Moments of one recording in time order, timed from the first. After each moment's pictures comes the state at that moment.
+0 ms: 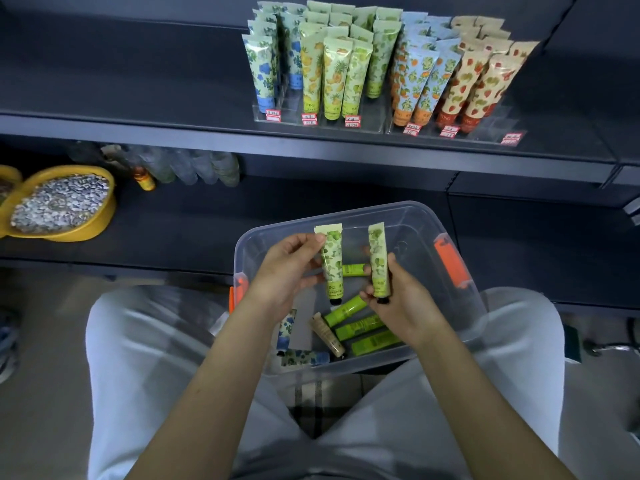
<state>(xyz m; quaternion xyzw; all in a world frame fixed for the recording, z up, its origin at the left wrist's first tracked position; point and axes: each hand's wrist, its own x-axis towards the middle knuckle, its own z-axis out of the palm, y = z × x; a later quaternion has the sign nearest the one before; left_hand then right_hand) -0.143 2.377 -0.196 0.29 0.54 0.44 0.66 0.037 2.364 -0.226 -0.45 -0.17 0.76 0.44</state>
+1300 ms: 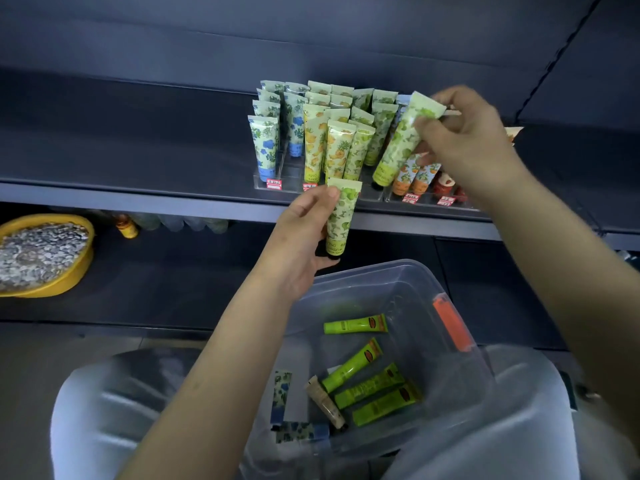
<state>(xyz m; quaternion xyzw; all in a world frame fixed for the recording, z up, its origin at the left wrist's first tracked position) -0.143 2.464 -0.094 0.33 0.45 0.49 0.67 0.037 2.522 -0.021 -0.56 -0.63 0.29 0.45</state>
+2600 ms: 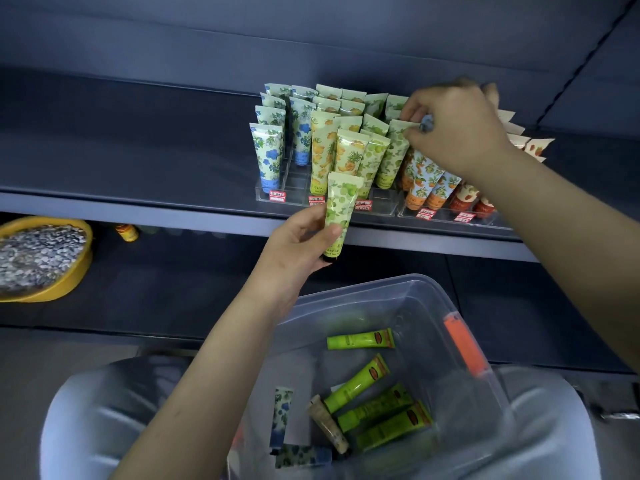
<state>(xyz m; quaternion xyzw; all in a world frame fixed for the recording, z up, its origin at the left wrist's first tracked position) -0.160 2.488 -0.126 0.41 0.49 0.48 0.60 0.034 2.602 -0.027 -0.57 -0.79 -0.11 0.20</state>
